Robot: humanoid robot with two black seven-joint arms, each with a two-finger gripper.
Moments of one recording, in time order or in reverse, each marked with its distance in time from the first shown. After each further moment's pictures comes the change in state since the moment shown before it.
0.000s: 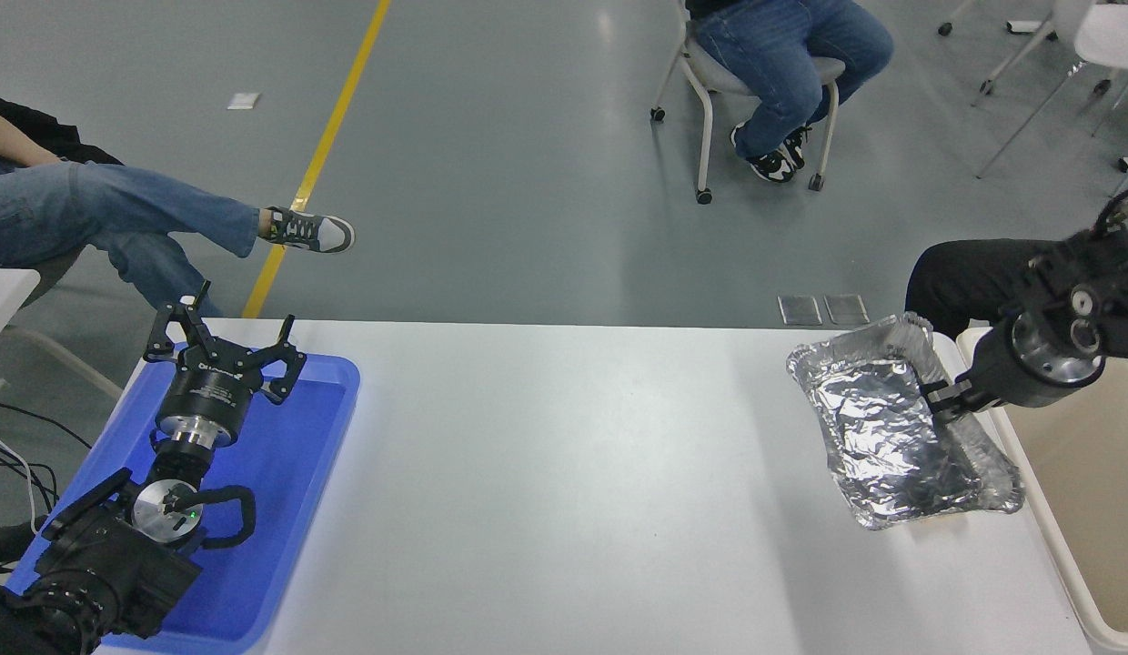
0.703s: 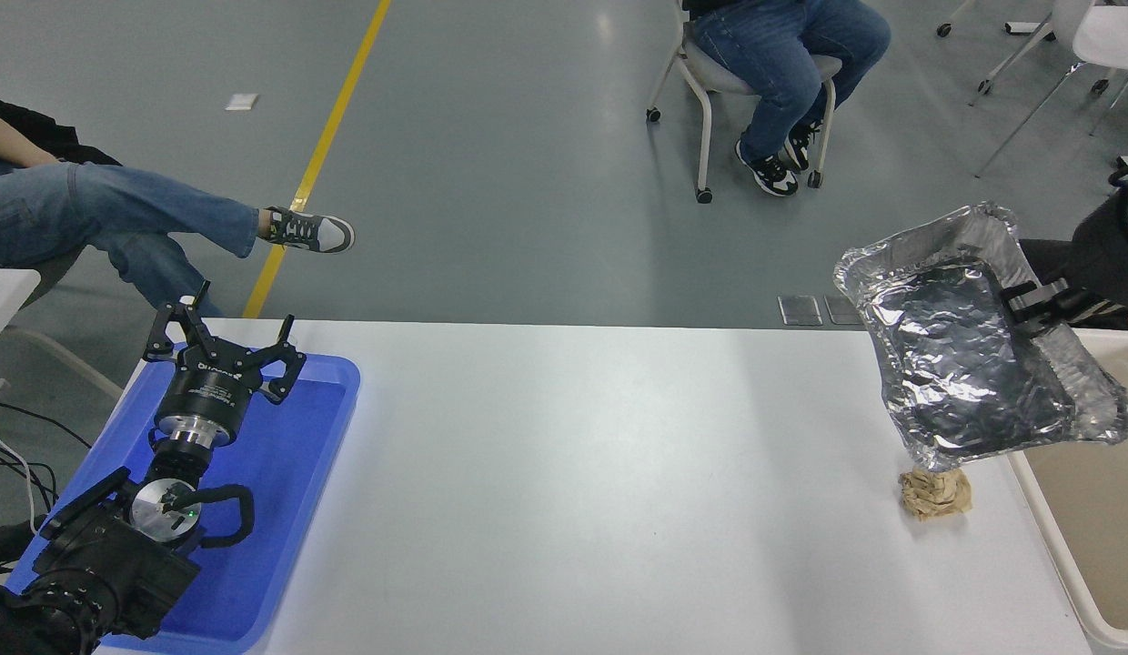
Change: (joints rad) left arm 0.000 0.001 0.000 0.001 0.000 0.000 -0.001; right arm 0.331 0.041 -0.206 0.142 0.064 0.057 -0.002
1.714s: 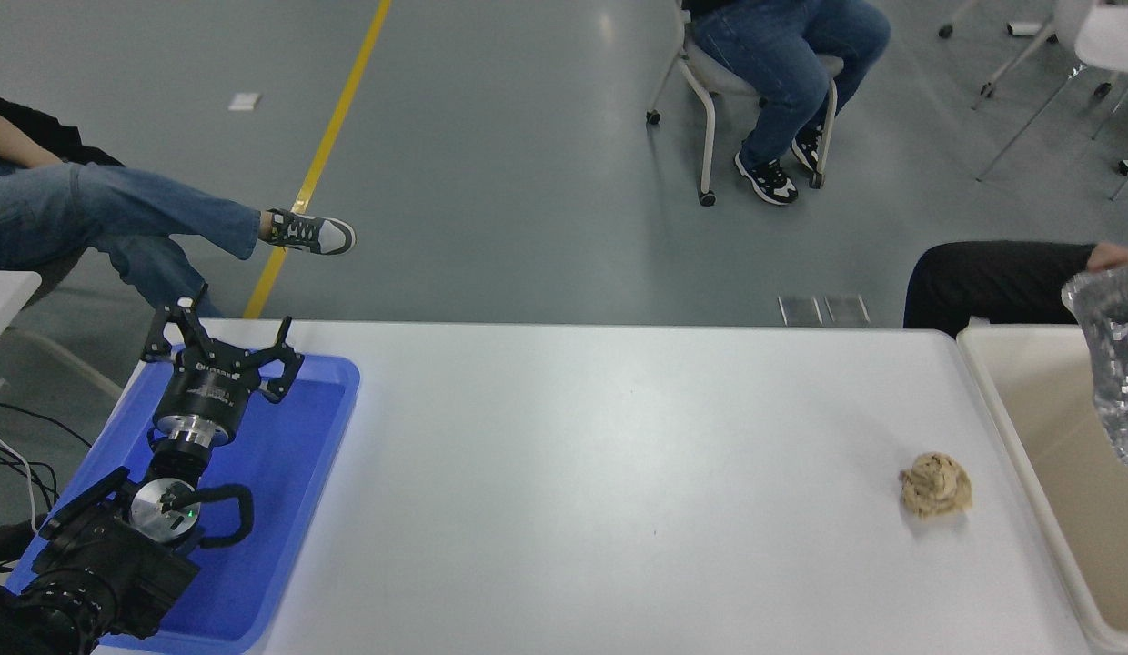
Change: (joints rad) left arm 0.001 0.002 0.000 0.001 -0.001 0.000 -0.001; right arm -0.819 -0.369 0.349 -0.696 -0.357 -0.261 0.002
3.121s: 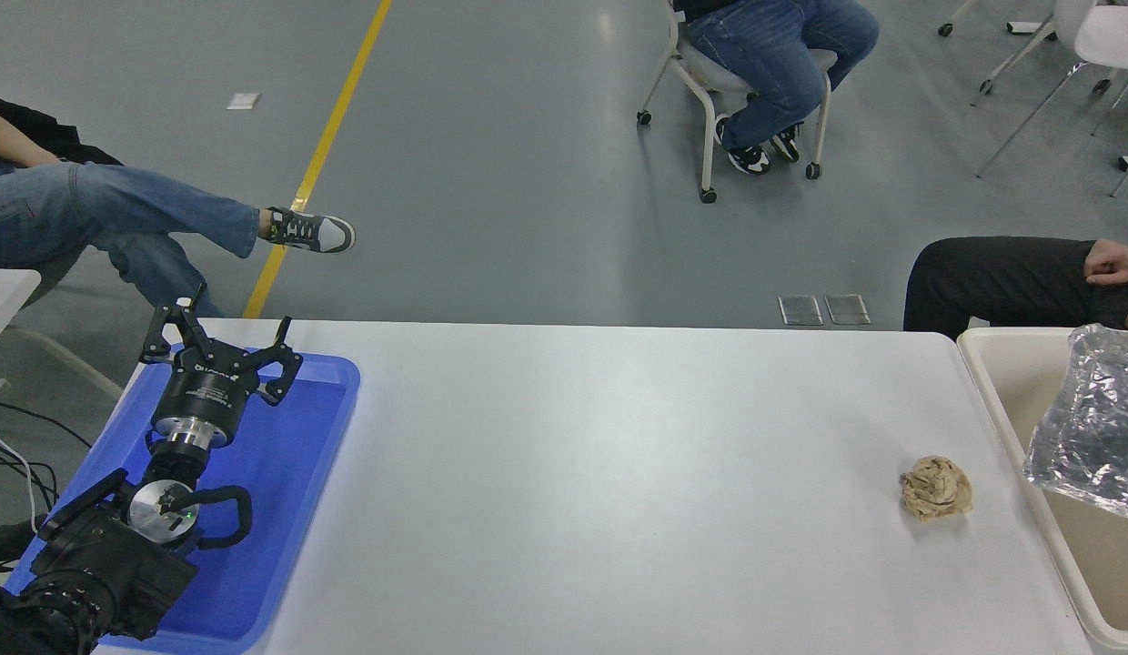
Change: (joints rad) left arm 0.001 0.001 0.000 0.001 0.000 0.000 0.000; right arm -0.783 0.316 0.538 -0.687 0.395 -0.178 0.004
